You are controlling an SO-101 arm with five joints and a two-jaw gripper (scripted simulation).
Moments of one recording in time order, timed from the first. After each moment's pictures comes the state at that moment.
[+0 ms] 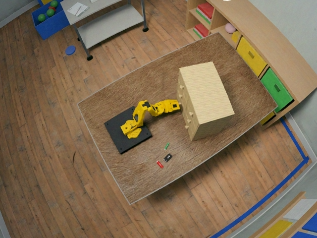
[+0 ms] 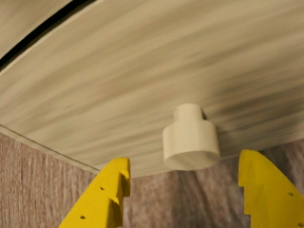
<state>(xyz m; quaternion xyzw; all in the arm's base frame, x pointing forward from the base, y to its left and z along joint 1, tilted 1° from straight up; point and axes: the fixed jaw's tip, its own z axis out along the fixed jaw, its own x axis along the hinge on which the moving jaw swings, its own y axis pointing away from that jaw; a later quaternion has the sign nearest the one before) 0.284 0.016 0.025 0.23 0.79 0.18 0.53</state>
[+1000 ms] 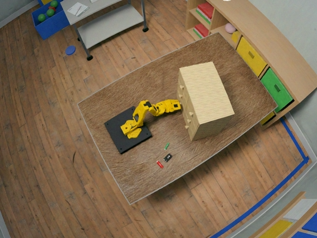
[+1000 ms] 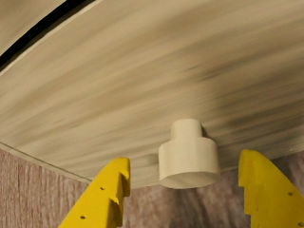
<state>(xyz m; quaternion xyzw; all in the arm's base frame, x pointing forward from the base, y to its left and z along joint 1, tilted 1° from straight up) 0.291 0.015 0.022 0.24 0.79 0.18 0.54</state>
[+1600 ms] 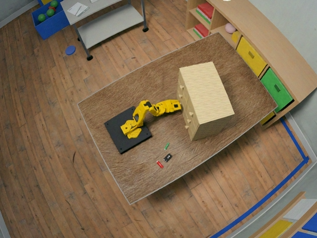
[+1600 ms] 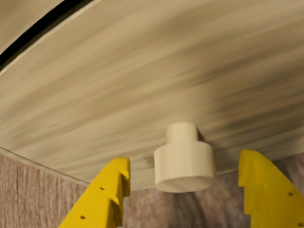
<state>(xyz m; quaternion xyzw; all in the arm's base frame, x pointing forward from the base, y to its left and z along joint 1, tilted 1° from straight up) 0.292 0.013 0.021 0.24 0.79 0.17 0.54</state>
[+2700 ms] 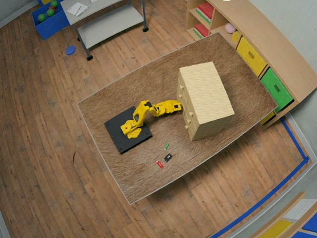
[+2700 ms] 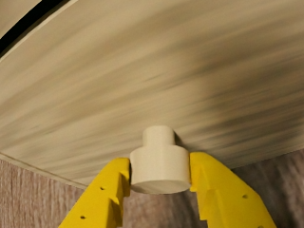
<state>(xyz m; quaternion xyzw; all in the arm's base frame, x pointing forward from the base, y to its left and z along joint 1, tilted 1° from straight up) 0.291 0.009 0.019 0.24 0.79 0.17 0.53</state>
